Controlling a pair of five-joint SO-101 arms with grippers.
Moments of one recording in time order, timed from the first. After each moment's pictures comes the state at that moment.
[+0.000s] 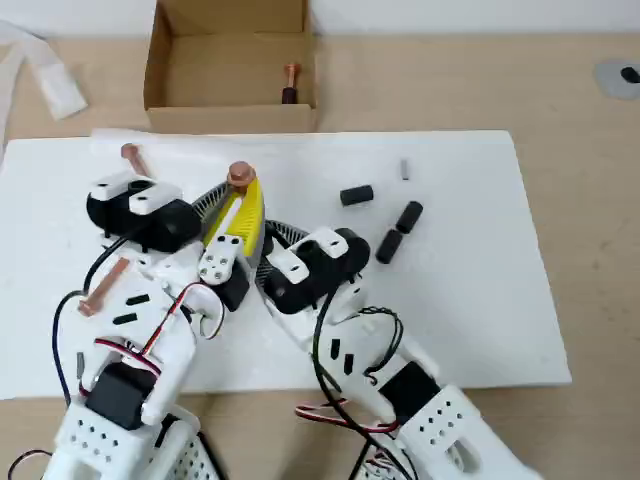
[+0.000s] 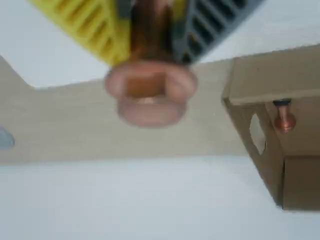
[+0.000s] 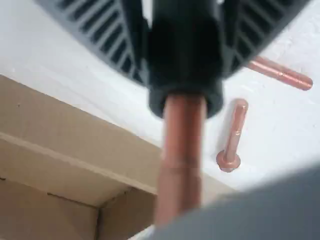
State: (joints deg) left arm 22.0 -84.3 70.0 24.0 2.2; right arm -43.6 -80.8 88.7 8.0 -8.2
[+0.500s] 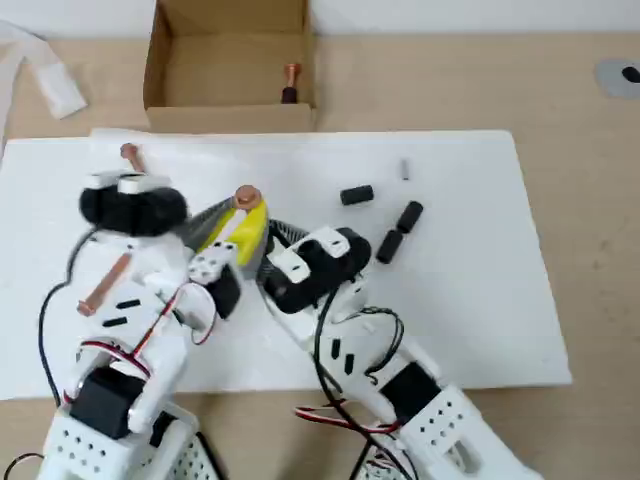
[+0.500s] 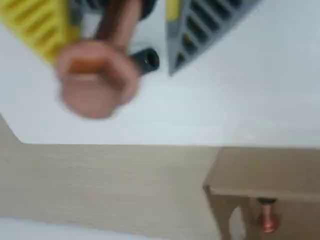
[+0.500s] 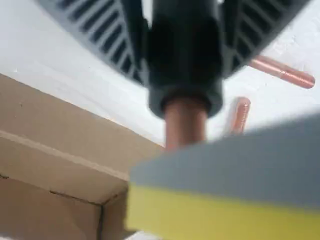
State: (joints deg) left arm 19.9 -84.3 63.3 41.1 12.0; right arm -43.6 -80.8 88.7 8.0 -8.2
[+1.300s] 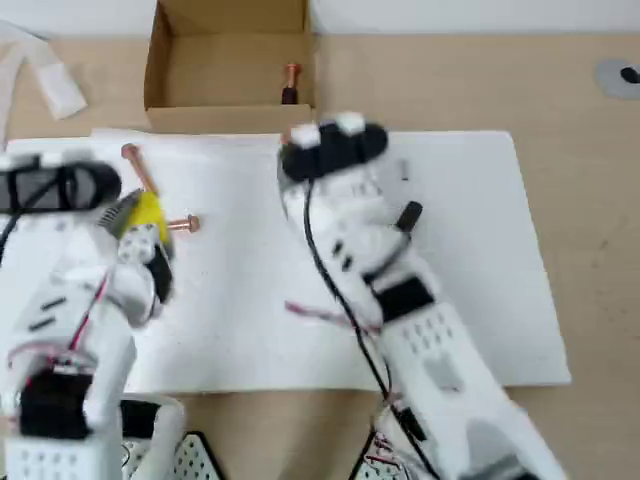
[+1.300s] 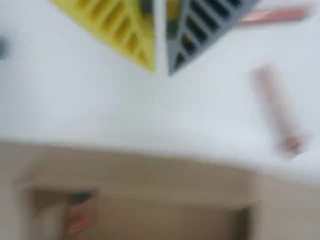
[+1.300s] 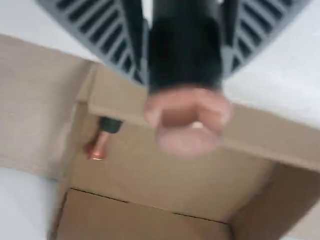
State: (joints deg) left arm -1.5 -72.8 42.0 61.7 -2.2; right arm -28.7 -39.3 53.8 9.2 -9.3
